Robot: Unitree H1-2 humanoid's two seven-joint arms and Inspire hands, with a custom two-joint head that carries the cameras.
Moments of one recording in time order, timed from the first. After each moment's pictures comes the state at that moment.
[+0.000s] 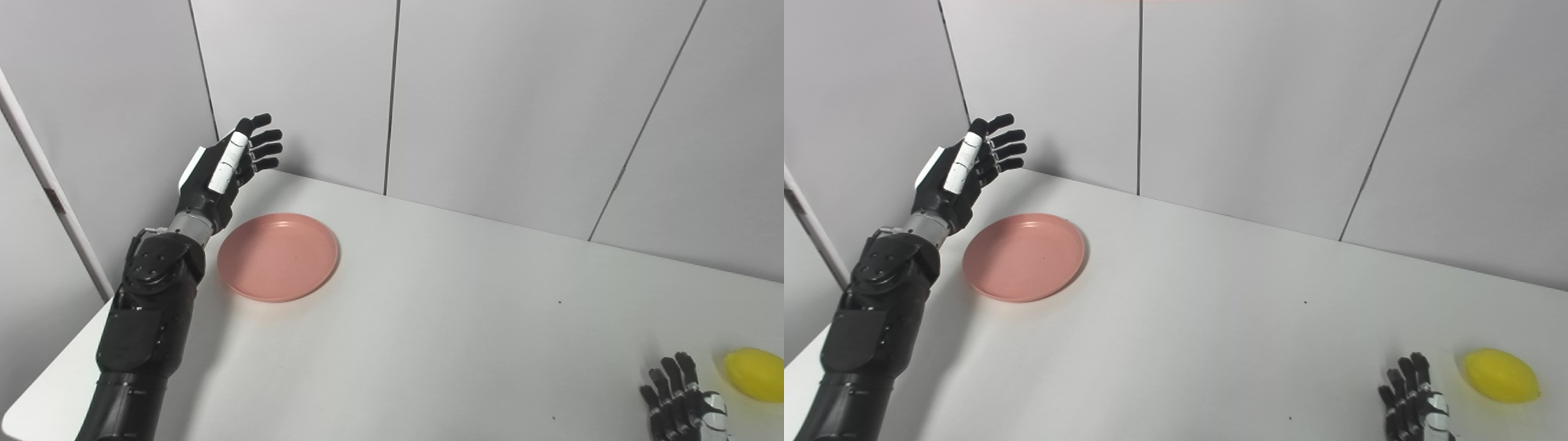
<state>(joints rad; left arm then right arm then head) -0.45 0.43 0.30 0.17 -0.28 0.16 -0.14 0.09 -0.06 -0.10 -0.12 0.30 0.02 0.18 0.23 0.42</state>
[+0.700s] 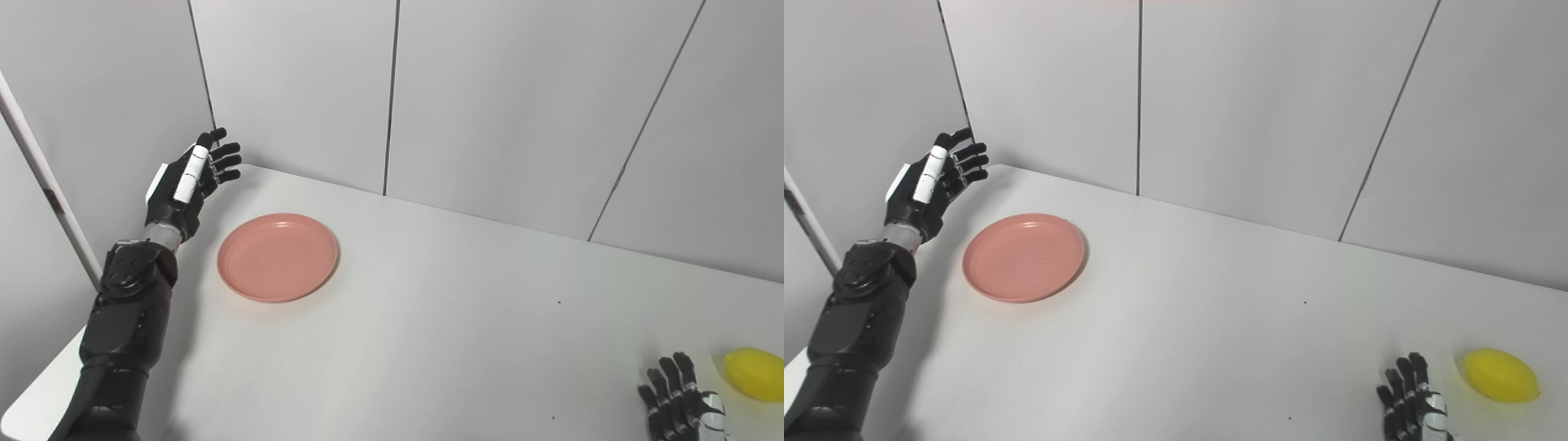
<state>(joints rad) -0.50 0.48 0.37 0.53 -0.34 -0.05 -0.21 0.09 -0.06 -0.10 -0.12 0.30 0.02 0.18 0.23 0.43</state>
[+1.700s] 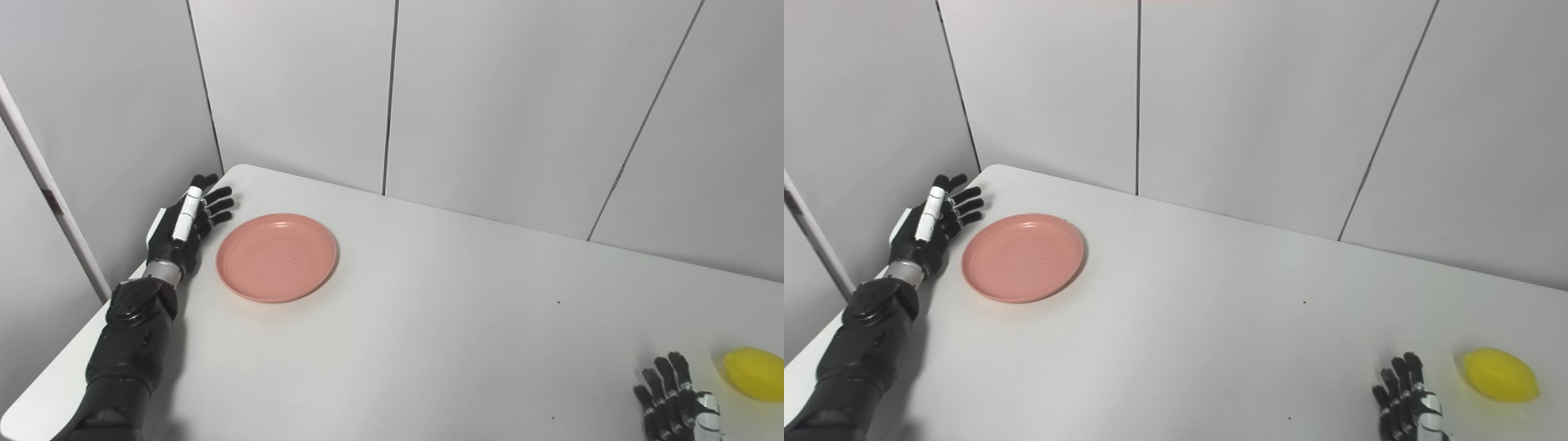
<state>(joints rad) -0.51 0.47 0.35 0.82 -0.34 -0.20 -0.24 0.10 -0.05 -0.09 -0.13 0.30 0.02 0.18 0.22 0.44</state>
